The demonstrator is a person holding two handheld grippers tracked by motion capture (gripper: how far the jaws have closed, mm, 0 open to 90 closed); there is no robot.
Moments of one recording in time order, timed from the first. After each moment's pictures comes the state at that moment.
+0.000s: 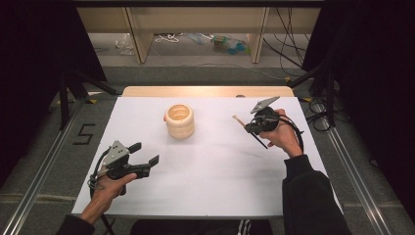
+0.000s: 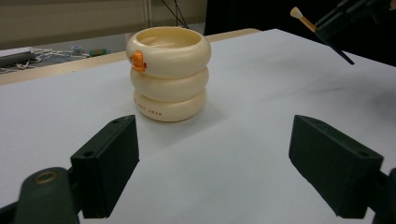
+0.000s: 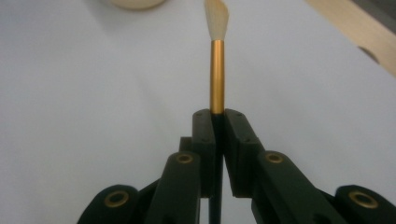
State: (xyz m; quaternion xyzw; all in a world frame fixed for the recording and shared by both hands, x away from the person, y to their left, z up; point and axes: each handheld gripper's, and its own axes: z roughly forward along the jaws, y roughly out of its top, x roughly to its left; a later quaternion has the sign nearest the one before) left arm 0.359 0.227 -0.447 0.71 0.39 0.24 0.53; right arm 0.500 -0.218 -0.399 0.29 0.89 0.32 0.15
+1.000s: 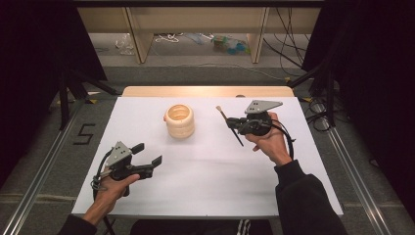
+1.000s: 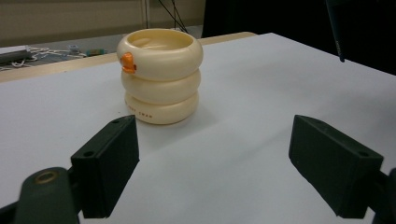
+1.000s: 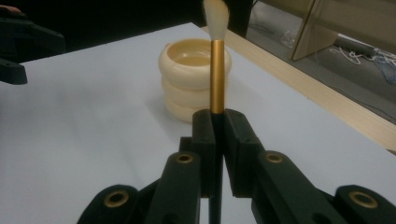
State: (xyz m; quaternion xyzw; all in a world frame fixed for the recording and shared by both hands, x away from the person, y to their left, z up) left arm 0.355 0.215 -0.447 0.71 0.39 0.22 0.54; right arm 0.460 -0.181 -0.375 0.24 0.82 0.49 0.16
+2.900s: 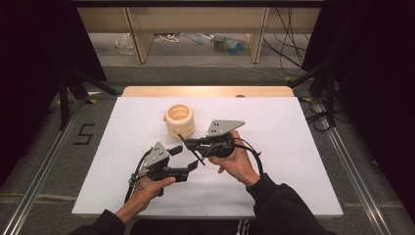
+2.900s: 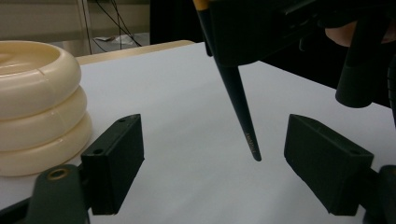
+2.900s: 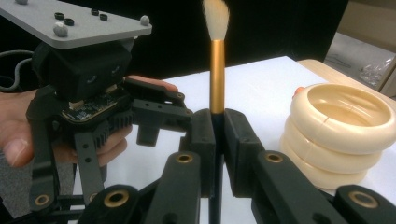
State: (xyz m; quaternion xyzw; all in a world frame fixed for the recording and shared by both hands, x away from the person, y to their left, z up) left arm 0.360 0.126 -0.451 0.72 0.33 0.16 0.58; right arm 0.409 -0.084 -0.390 0.15 0.82 0.55 0.09
